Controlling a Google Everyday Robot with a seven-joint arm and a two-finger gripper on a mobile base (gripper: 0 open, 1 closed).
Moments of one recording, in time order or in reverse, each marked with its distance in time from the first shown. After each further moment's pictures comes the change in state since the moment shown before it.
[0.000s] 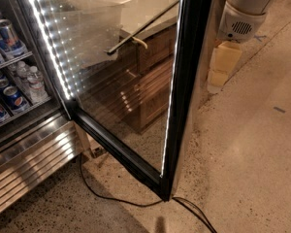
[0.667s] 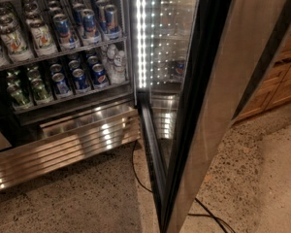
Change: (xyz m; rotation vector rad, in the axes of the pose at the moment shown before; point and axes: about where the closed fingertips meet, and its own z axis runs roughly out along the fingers) arm 0.000 0.000 0.000 0.000 0.000 0.000
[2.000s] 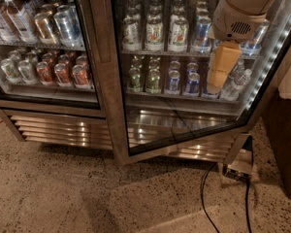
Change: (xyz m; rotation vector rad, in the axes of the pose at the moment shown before) arm 0.000 0.000 0.000 0.000 0.000 0.000
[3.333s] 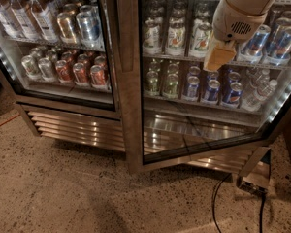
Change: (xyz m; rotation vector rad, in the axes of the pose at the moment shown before) arm 0.000 0.000 0.000 0.000 0.000 0.000
